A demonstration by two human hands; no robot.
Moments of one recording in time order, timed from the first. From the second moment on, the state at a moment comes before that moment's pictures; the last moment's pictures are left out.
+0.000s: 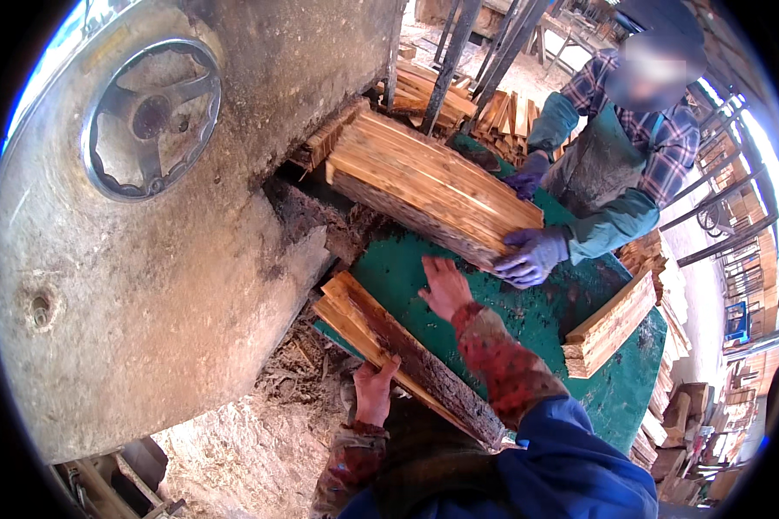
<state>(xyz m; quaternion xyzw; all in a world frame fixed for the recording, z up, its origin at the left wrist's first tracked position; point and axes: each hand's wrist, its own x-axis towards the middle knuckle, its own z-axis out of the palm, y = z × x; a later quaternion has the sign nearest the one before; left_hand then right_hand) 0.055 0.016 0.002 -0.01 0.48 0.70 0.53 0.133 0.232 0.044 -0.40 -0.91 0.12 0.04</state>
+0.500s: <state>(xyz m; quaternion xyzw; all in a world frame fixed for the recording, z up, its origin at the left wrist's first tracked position) 0.054 0.008 -0.001 0.00 0.49 0.69 0.53 0.198 0.087 0.052 -0.36 -0.87 0.33 0.13</state>
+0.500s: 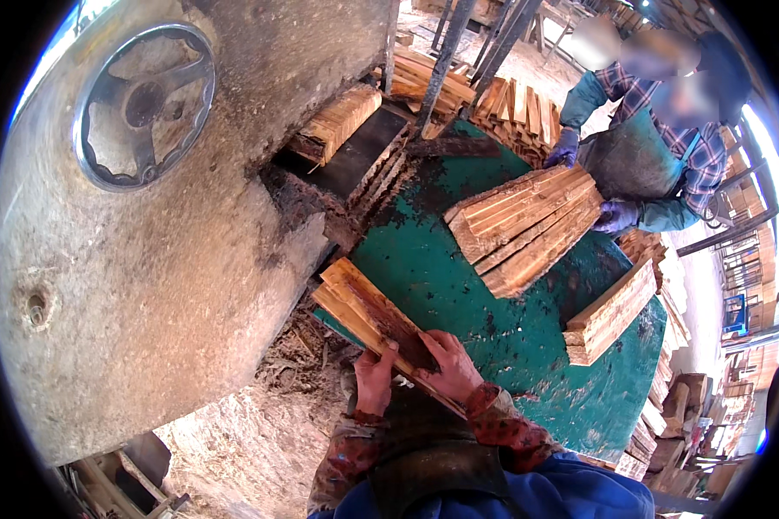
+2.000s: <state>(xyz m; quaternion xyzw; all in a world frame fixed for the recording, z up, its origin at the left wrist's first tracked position) 0.040 -0.034 0.006 -0.01 0.54 0.71 0.46 0.307 0.207 0.057 -0.27 -0.95 0.11 -0.05</state>
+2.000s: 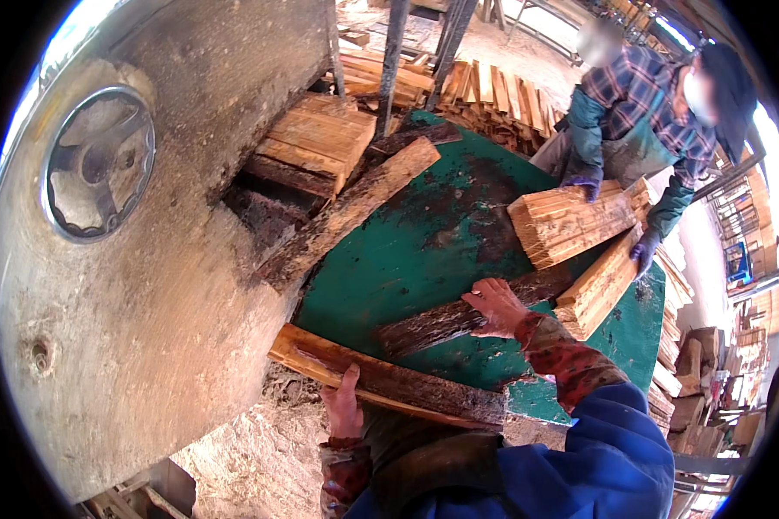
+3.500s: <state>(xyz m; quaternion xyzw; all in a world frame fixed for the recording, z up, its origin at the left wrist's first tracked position) 0.038 -0.016 0.008 -0.07 0.56 0.68 0.47 0.039 0.257 0.038 -0.21 -0.97 0.09 0.07</state>
